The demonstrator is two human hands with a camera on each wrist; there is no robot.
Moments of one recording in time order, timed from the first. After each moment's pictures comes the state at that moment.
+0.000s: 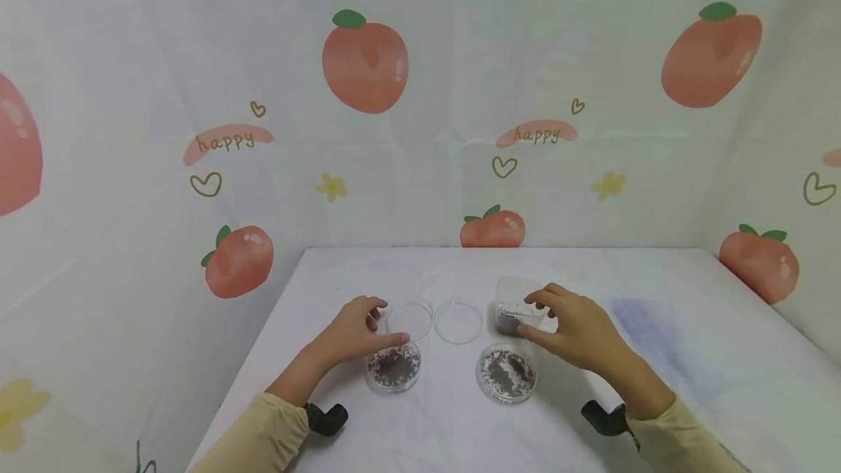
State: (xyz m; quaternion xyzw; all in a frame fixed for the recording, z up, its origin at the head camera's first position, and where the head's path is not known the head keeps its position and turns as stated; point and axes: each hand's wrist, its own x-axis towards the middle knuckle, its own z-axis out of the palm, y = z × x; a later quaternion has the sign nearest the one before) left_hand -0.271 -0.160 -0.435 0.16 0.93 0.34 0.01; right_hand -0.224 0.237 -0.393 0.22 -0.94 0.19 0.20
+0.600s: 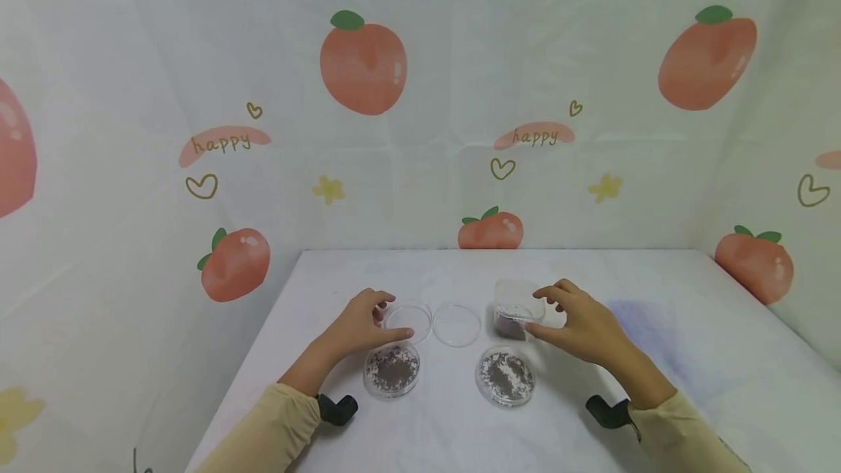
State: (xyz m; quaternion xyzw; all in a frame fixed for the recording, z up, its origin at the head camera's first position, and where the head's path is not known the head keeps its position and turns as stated) left_hand -0.287 -0.151 -0.437 0.18 0.92 0.34 -0.01; right_hand -0.246 0.259 -0.412 0.15 -0.96 0.22 0.14
